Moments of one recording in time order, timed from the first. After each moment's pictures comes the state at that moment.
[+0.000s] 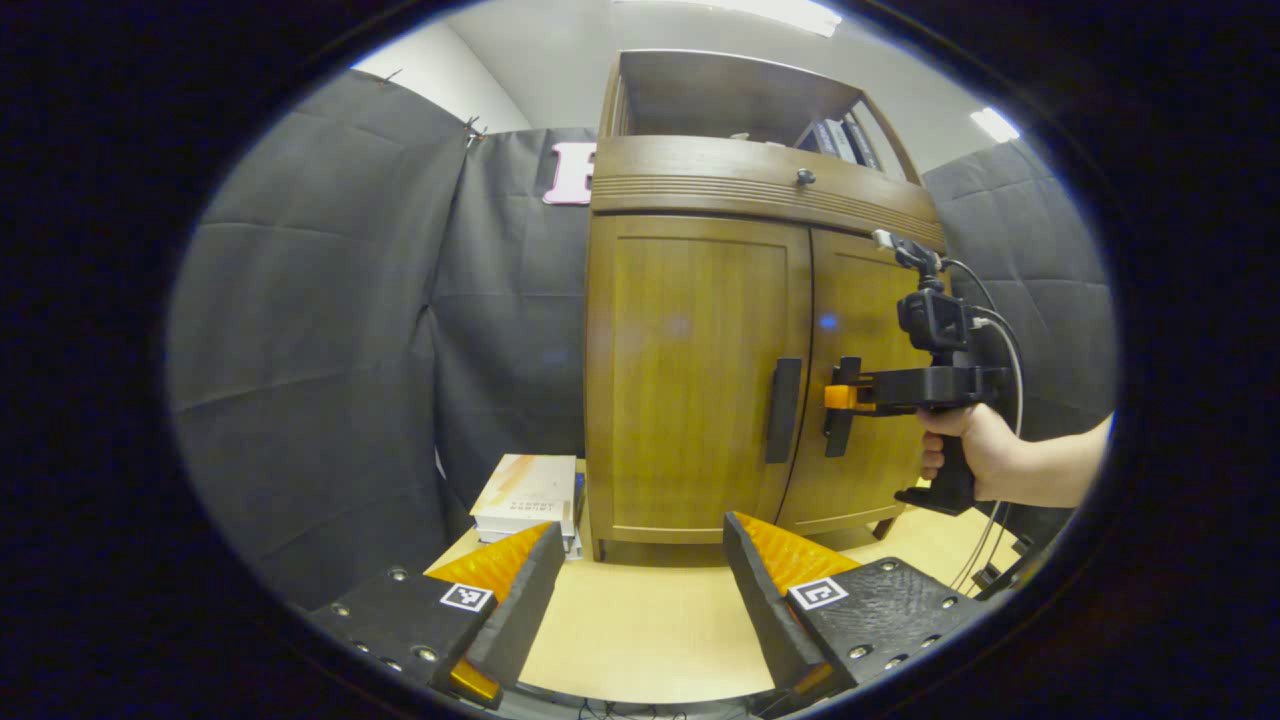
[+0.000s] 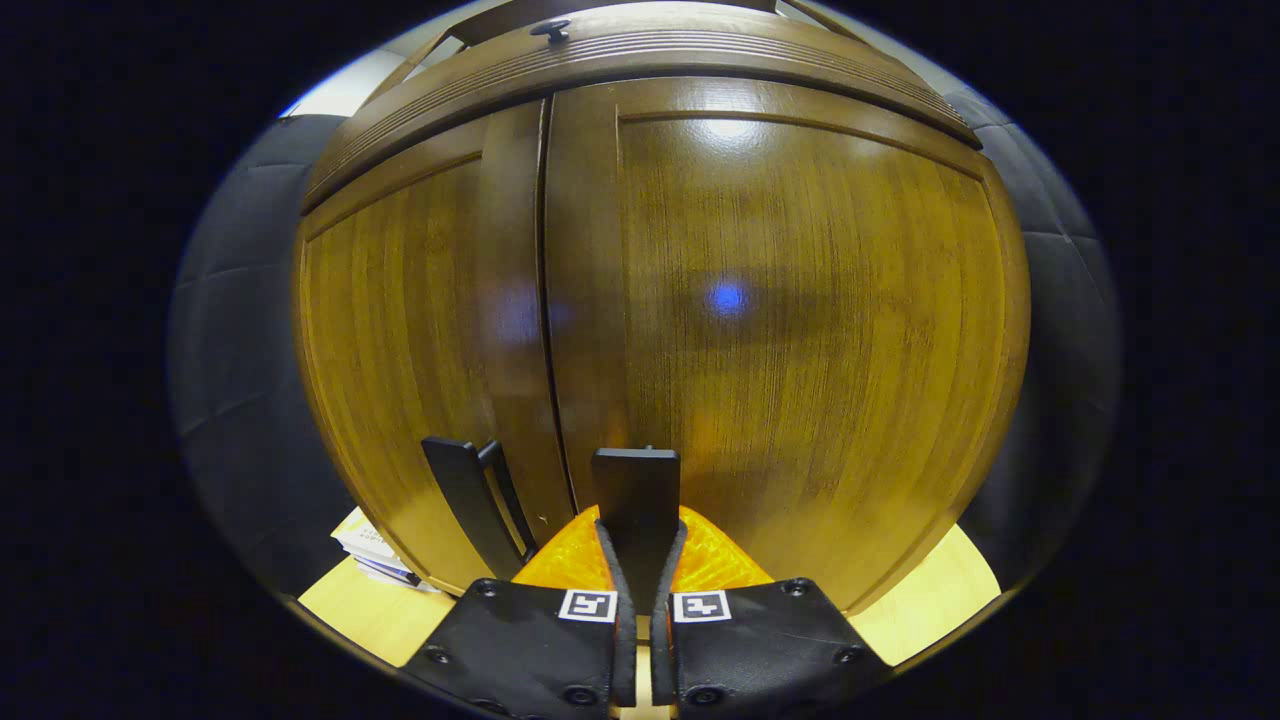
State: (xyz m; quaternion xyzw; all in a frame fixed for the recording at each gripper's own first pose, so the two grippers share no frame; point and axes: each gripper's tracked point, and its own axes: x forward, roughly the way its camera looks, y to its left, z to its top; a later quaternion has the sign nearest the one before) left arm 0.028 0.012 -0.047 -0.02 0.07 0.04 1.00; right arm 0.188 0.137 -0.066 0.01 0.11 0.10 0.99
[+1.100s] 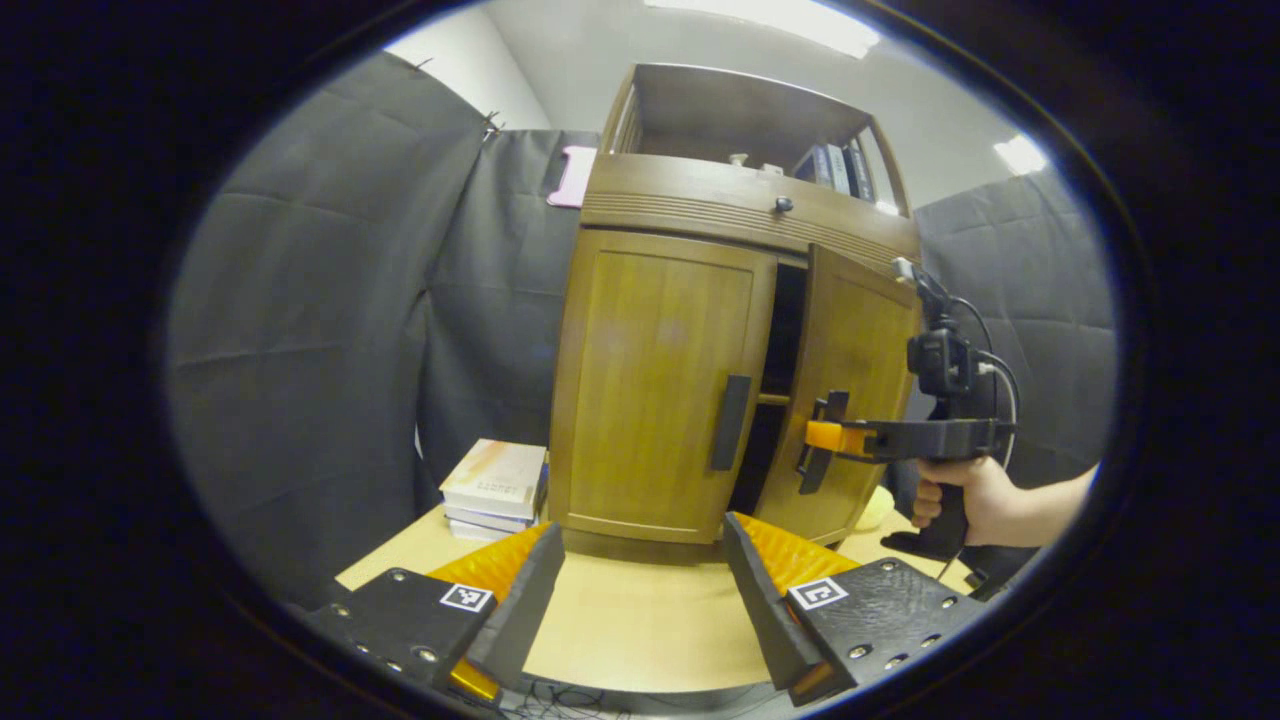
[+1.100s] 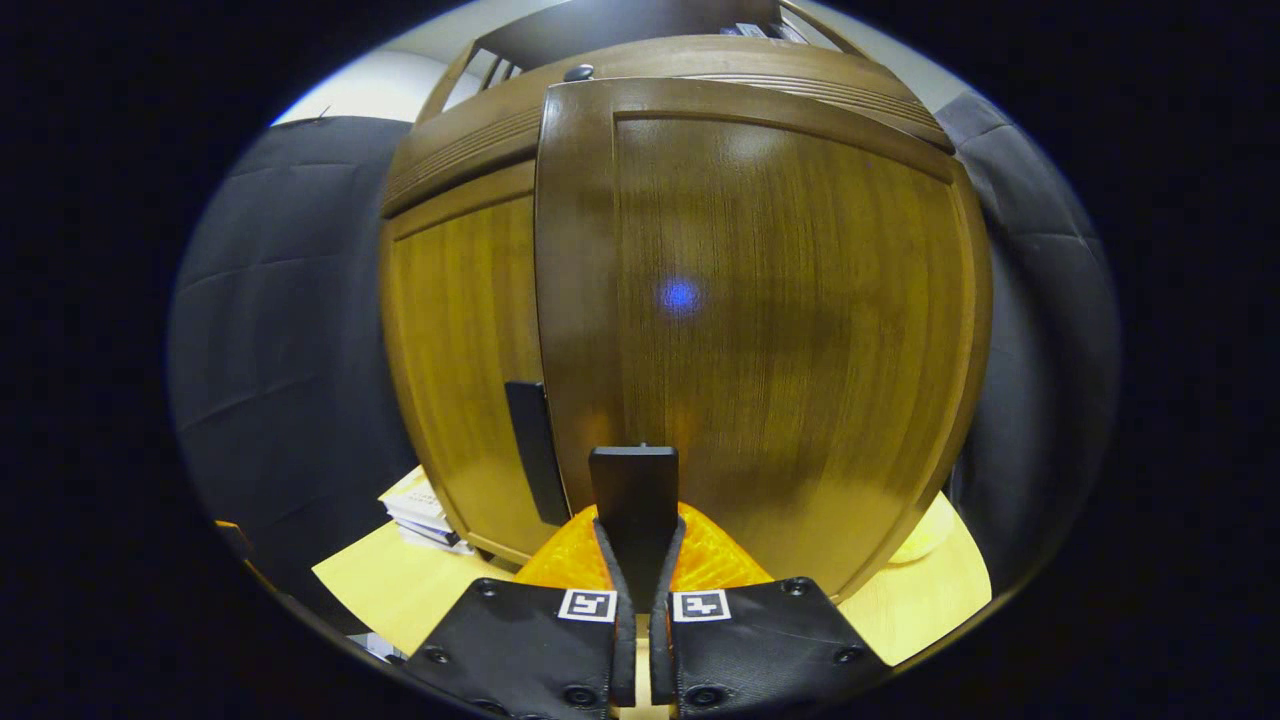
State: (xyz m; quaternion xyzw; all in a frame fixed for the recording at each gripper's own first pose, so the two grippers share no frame) left arm 0.016 -0.026 -0.040 -0.08 0.06 0.05 0.99; right arm 0.101 0.108 -0.066 0.01 0.11 0.20 0.97
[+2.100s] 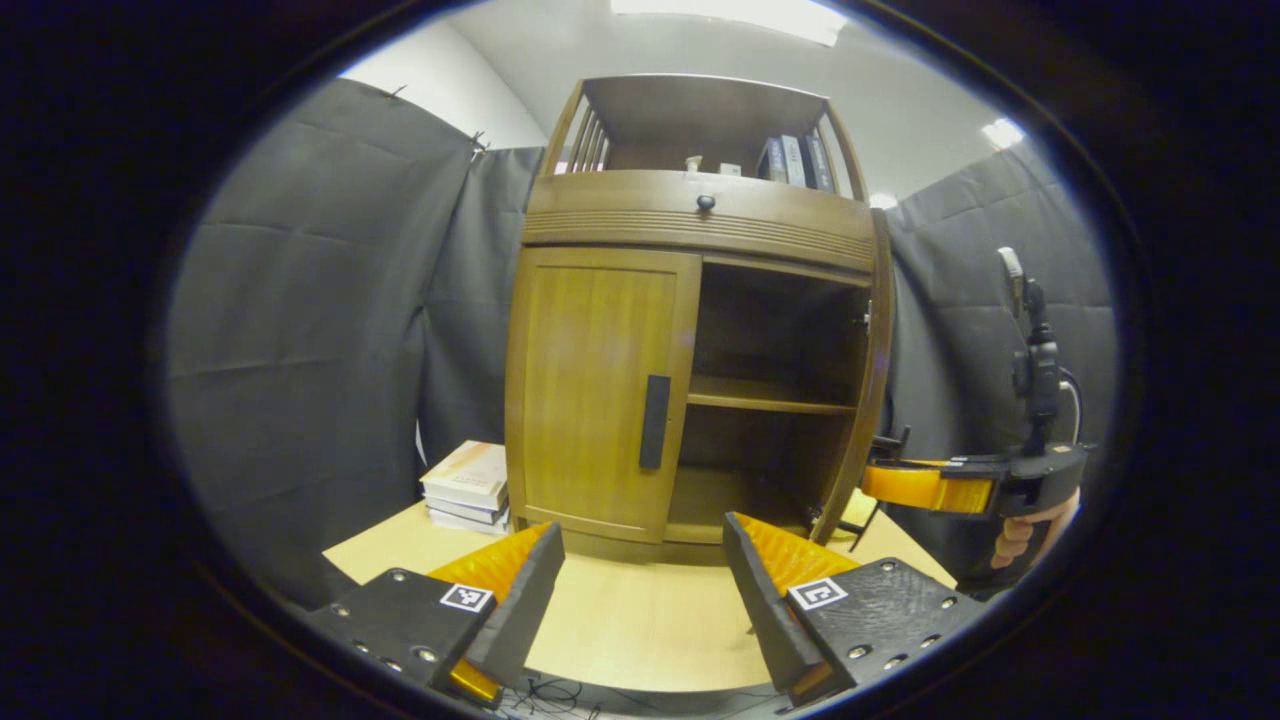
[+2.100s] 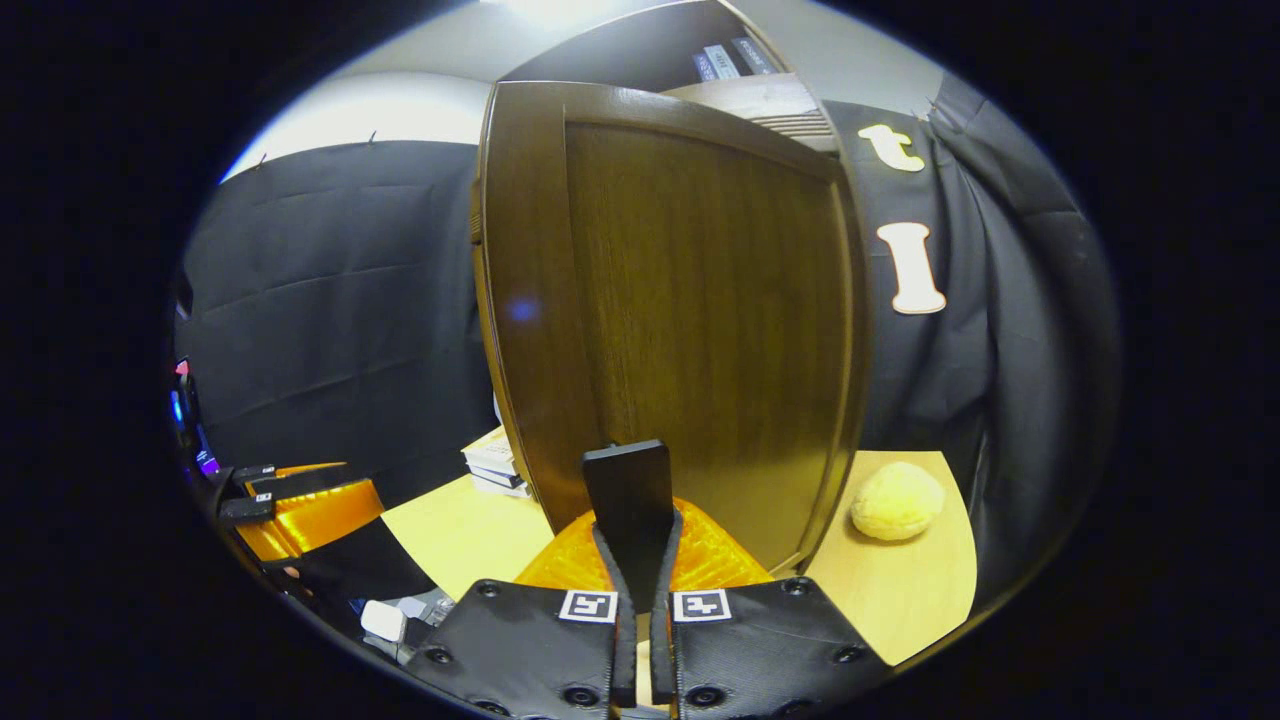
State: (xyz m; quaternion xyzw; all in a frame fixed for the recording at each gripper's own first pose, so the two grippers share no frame) left arm 0.042 -0.050 -0.016 -0.04 0.05 0.08 0.99; right arm -0.006 -0.018 -0.080 0.02 0.11 0.30 0.95
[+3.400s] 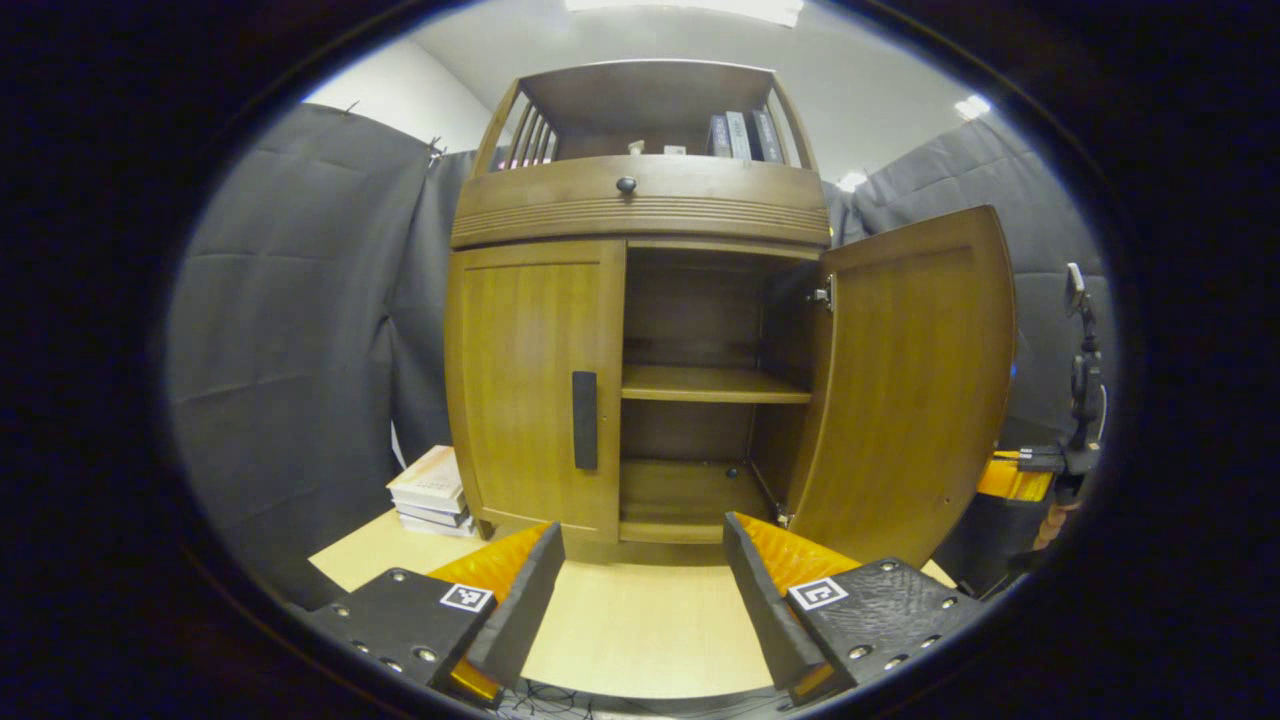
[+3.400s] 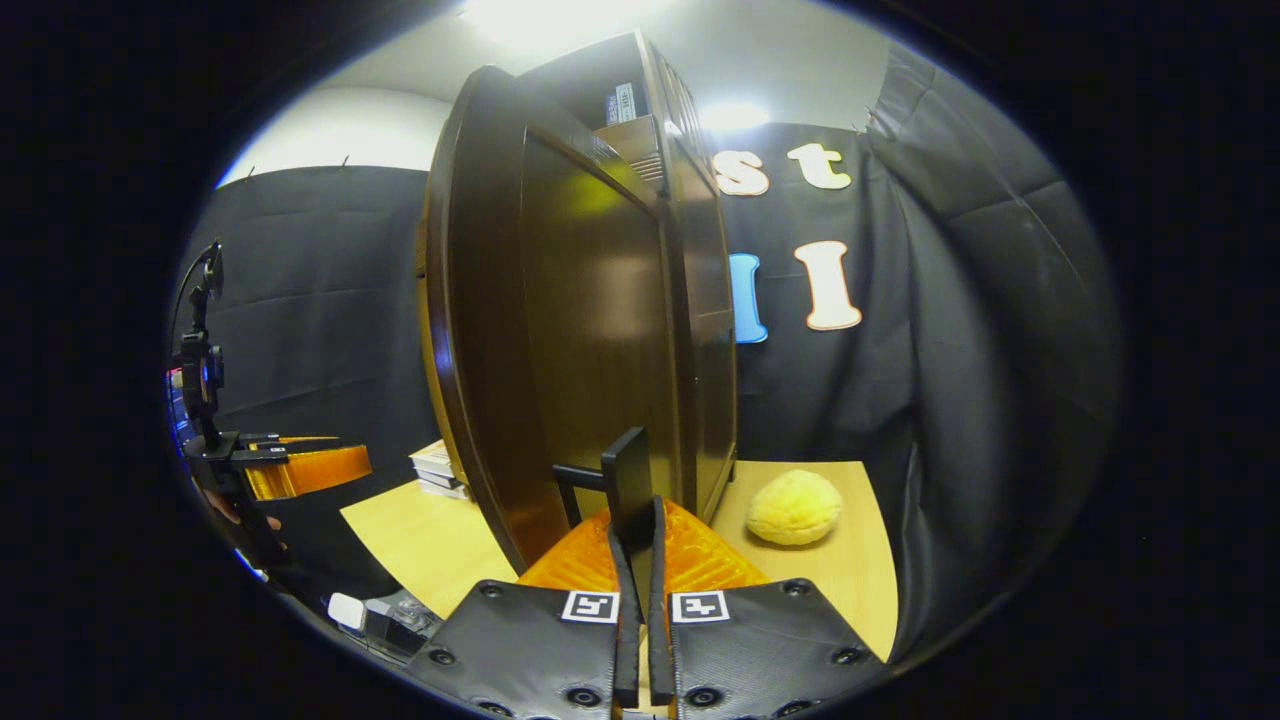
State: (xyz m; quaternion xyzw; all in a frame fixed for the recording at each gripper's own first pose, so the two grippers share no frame) left arm 0.062 -0.081 -0.018 -0.03 0.07 0.05 1.00; right arm 0.004 -0.156 -0.087 0.04 0.08 0.22 0.97
